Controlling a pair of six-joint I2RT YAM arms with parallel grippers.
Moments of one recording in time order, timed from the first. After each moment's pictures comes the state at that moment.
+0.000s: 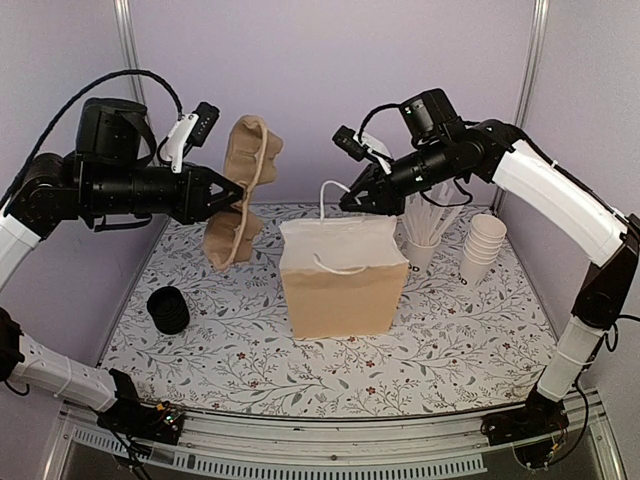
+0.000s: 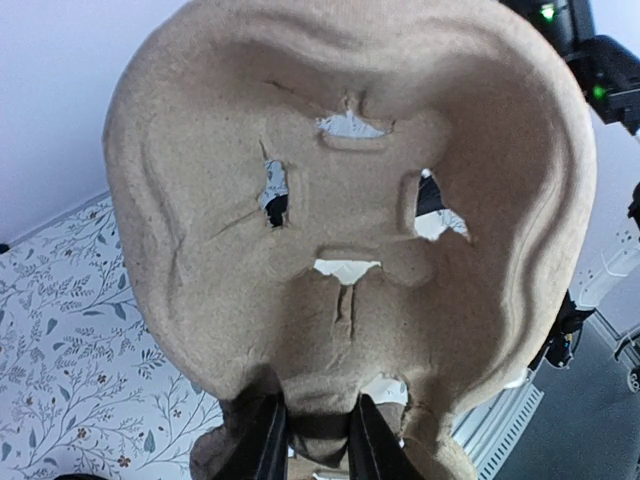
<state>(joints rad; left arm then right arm) -0.93 1.18 1.60 -0.89 -0.11 -0.28 0.75 1.74 1.94 -0.88 -0.51 -0.34</state>
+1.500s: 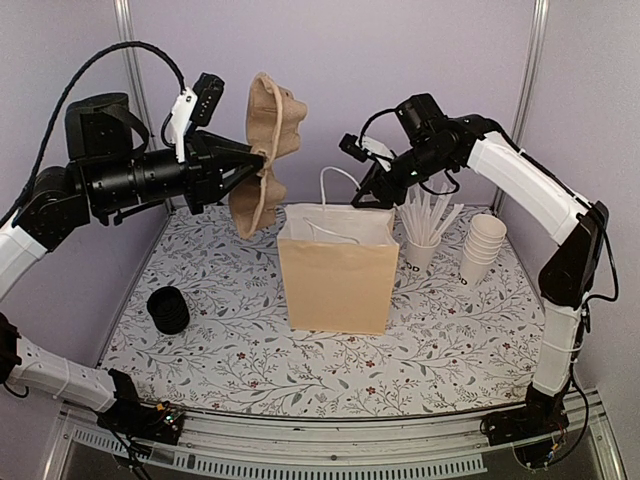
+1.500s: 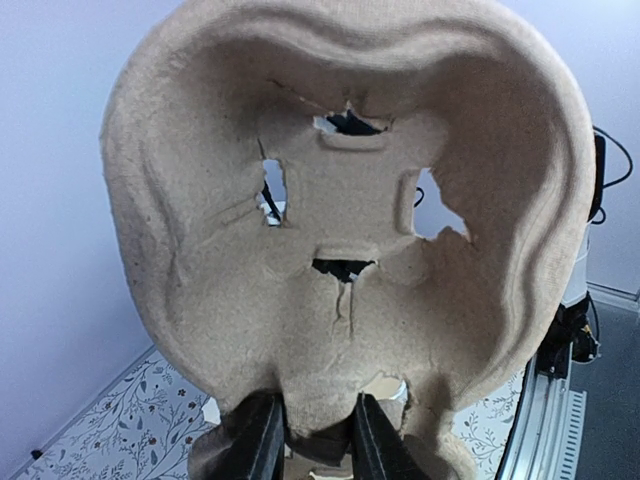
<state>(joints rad) -0.93 1.14 1.50 -0.49 0.04 0.10 0.63 1.96 2.15 -1.00 -0.44 -0.50</state>
